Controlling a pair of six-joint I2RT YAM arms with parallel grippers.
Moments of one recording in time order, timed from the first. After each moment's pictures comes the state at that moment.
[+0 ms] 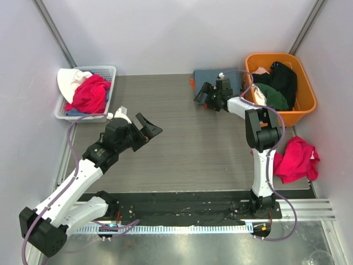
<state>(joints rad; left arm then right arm) -0.51 0.93 0.81 -0.38 0.04 -1.02 0.24 2.18 1.54 -0.05 -0.19 0.62</state>
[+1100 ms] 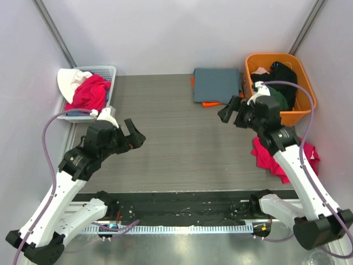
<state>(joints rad) -0.50 0.82 1.05 -0.82 -0.10 -0.69 0.28 1.05 1.10 -0.48 -0.07 0.47</state>
